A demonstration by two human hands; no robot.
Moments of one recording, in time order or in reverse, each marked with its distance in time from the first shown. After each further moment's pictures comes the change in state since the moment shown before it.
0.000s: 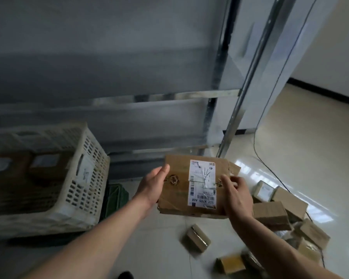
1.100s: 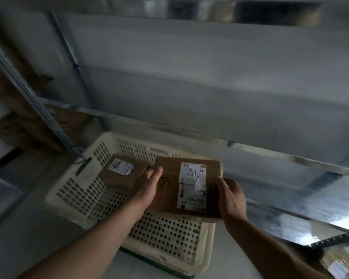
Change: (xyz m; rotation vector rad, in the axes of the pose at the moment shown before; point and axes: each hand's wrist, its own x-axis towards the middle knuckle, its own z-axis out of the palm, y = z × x) left_hand 0.042 -0.060 -0.491 -0.088 0.496 -0.100; right_hand -0.128 -0.170 0.470 -0.077 -0.411 -0.224
